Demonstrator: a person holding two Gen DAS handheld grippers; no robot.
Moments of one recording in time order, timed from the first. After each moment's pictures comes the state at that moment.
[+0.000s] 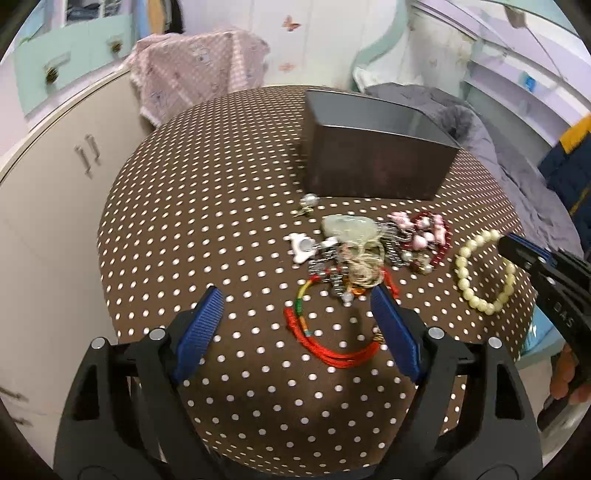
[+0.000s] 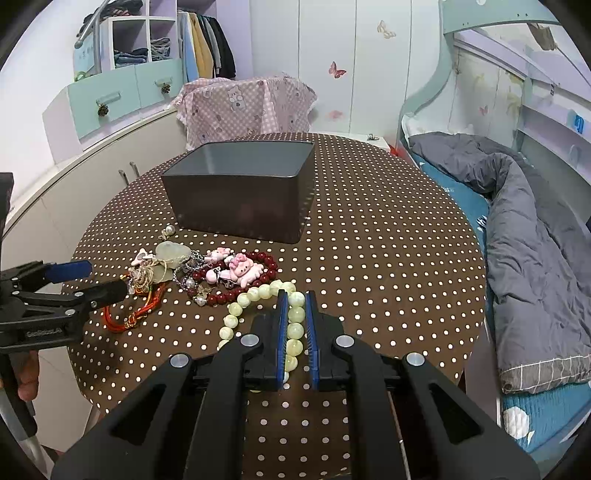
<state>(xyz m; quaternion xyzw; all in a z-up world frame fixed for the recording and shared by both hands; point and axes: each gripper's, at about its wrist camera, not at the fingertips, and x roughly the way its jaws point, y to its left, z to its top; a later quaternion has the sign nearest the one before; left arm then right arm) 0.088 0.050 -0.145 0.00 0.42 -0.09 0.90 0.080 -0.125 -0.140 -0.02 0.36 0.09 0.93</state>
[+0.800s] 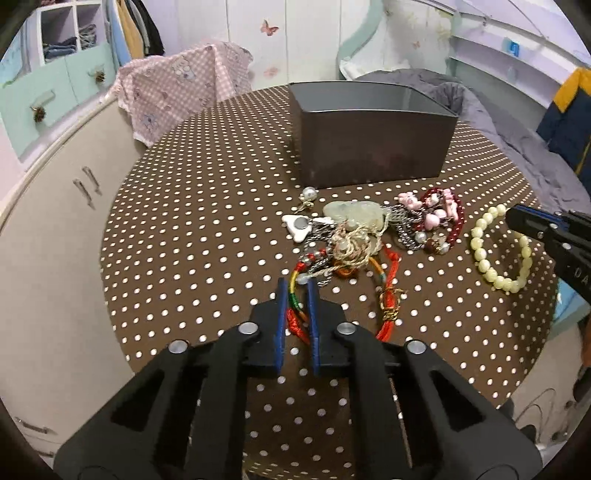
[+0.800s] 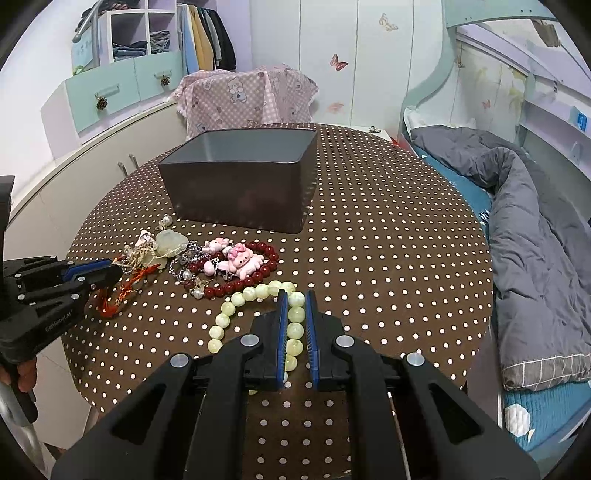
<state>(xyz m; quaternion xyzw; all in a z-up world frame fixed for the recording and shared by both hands) 0.089 0.046 -0.155 0.07 0.41 -0.08 0.91 0.082 -0.123 -0.148 -0.02 0.37 0.09 0.92</state>
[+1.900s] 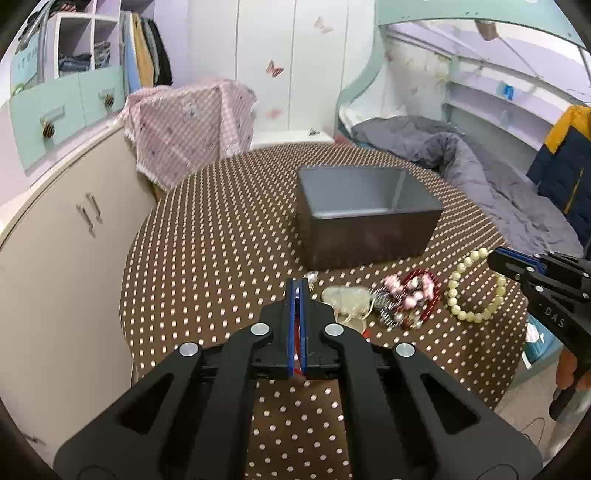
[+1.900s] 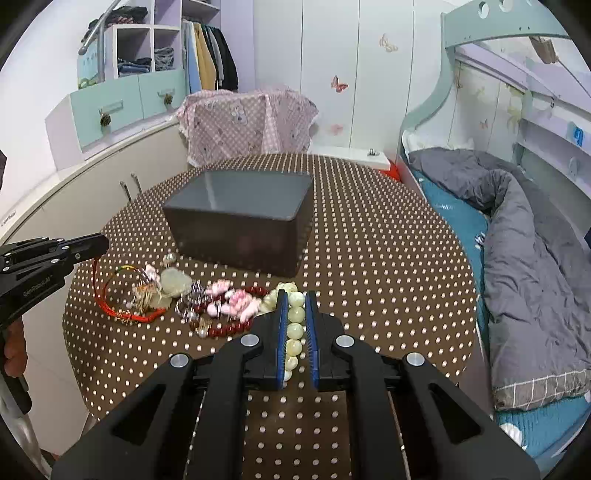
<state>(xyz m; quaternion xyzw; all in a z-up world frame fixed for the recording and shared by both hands) 0.100 0.062 -0.100 0.03 0.33 -0.11 0.94 0.088 -0.127 -0.116 -0.03 0.33 0.09 0.94</state>
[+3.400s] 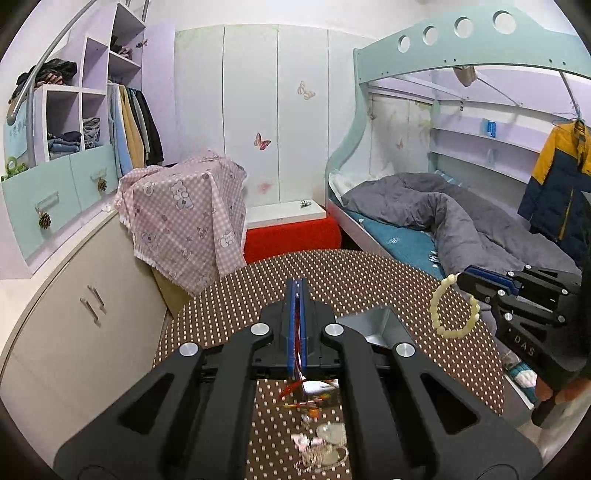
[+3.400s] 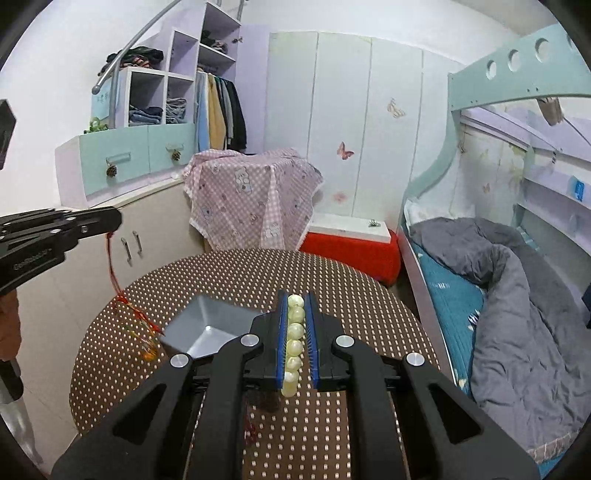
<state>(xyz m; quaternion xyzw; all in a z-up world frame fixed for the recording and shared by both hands) 0.145 0.039 0.007 0.05 0.21 -0.13 0.97 0.142 -0.122 -0.033 -0.06 0.22 0.11 0.97</state>
